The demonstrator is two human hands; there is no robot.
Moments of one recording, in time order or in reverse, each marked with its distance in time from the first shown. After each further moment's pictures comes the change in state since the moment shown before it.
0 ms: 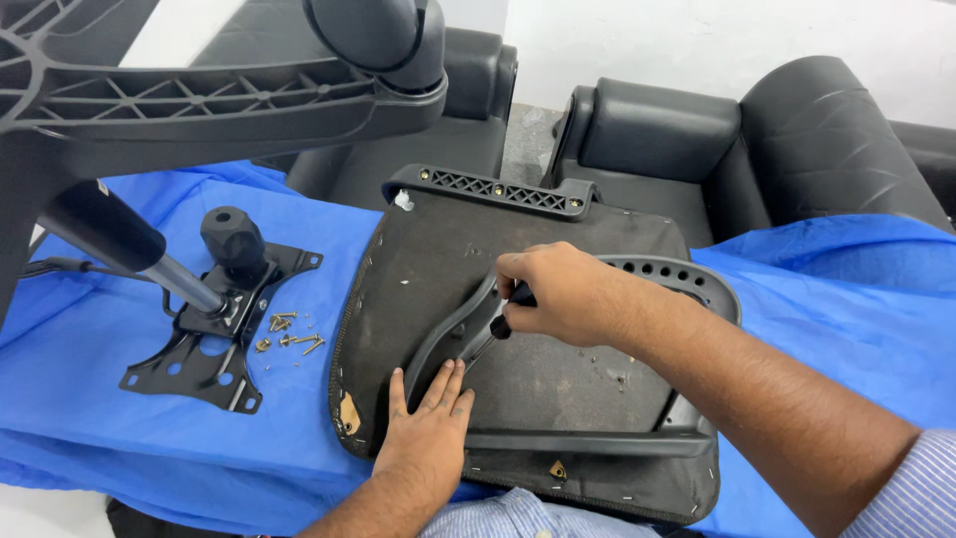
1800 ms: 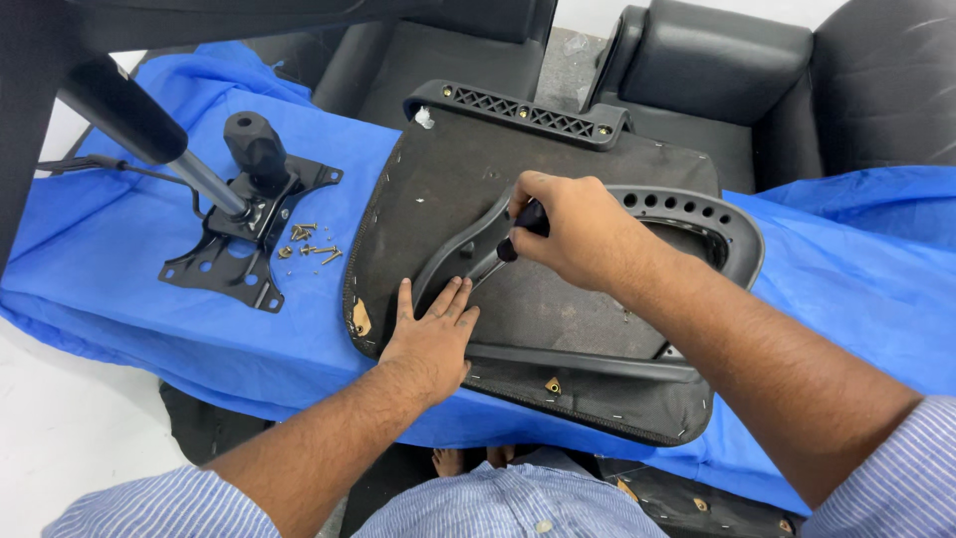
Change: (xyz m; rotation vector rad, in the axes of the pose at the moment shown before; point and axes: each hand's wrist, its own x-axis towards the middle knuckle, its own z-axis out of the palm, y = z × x) left_hand -0.007 0.012 -0.023 0.140 -0.206 -0.060; right_hand -0.025 0.000 0.021 0.165 0.229 -0.016
